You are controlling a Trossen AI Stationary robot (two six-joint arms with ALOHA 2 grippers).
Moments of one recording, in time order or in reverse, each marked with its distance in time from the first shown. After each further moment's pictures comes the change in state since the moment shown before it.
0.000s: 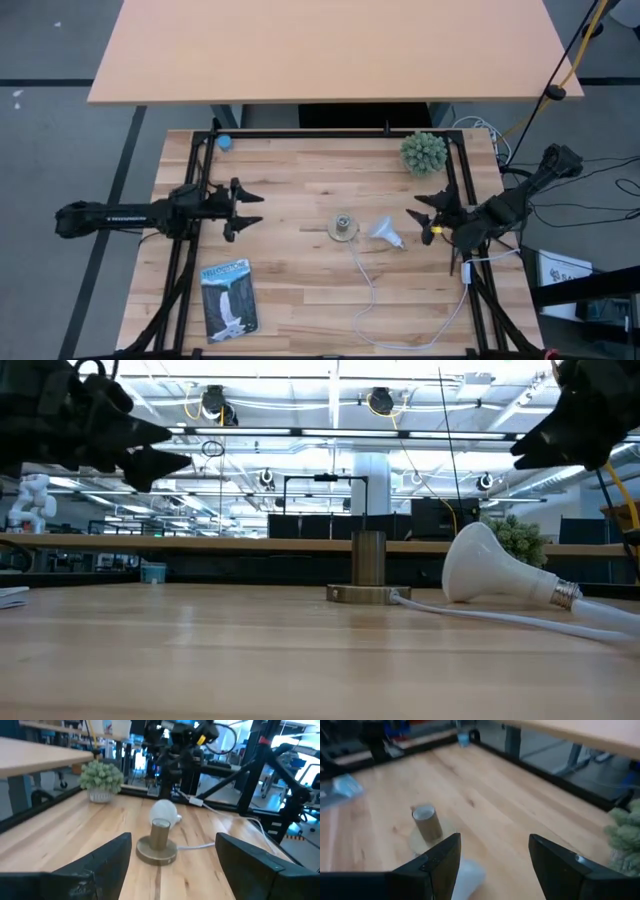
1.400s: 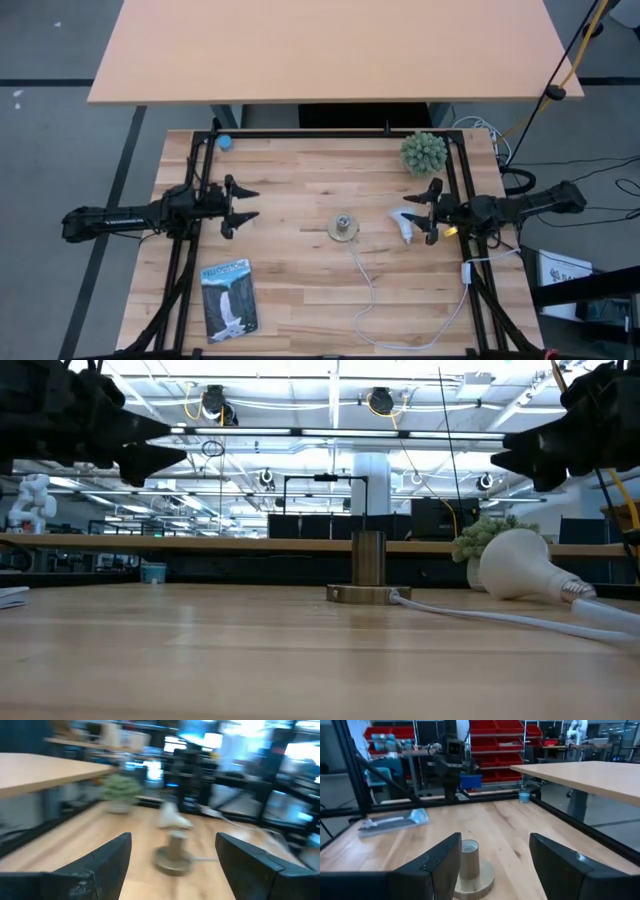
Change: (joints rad) left arm 0.003 -0.142 0.000 -0.099 -0.068 0.023; right arm -0.399 -0.482 -0.449 0.771 -0.619 -0.785
